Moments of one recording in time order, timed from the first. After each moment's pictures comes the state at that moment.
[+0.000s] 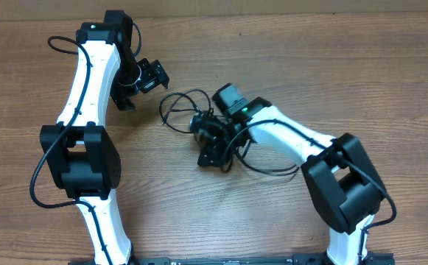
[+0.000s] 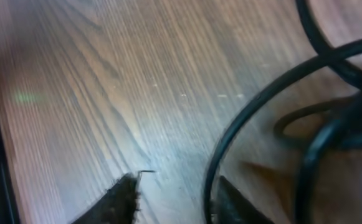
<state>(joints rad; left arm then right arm) -0.04 2.17 2.01 -1.36 0.22 -0.57 0.64 2.01 1.35 -0.70 -0.58 -0.35</state>
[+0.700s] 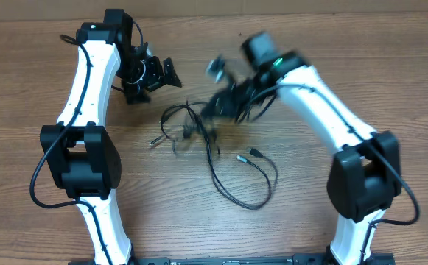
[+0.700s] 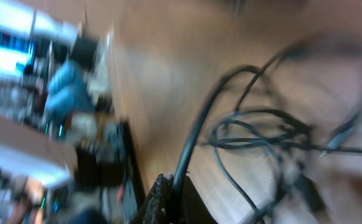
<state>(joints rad) -0.04 2.17 2.01 -1.33 0.49 -0.27 0.40 2.02 1.75 -0.98 -1.01 -0.16</state>
